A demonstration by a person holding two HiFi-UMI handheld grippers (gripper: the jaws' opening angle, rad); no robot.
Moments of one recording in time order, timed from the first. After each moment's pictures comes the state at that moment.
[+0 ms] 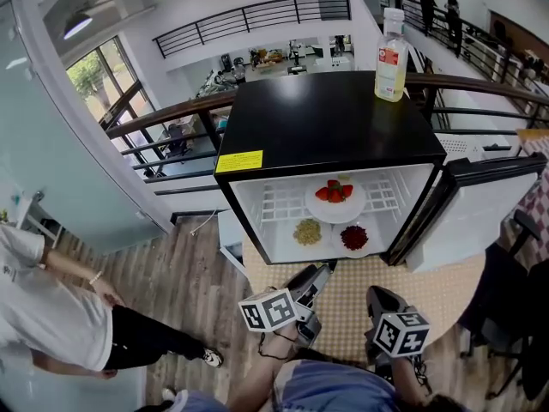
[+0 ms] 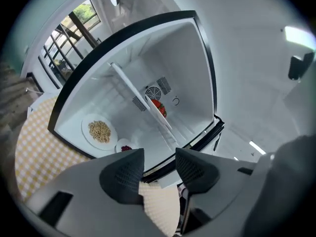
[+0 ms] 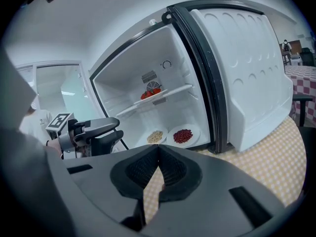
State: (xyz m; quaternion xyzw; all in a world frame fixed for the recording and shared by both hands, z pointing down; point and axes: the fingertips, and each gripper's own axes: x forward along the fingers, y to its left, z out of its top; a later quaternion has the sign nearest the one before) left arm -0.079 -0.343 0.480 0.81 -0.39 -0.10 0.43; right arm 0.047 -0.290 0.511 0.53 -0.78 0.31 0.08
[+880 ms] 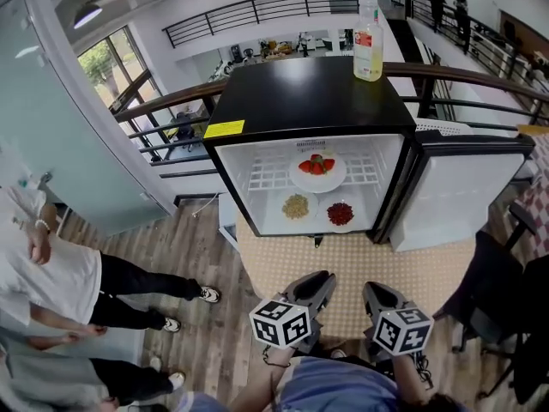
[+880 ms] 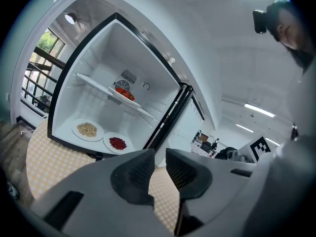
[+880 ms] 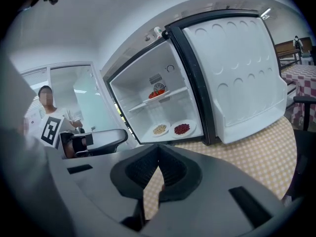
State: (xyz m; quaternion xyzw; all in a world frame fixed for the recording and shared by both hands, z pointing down) left arm -0.001 -0.240 0.478 0.87 -0.40 0.00 0.28; right arm 0.089 -0.220 0.500 0.48 -0.82 0.30 0.09
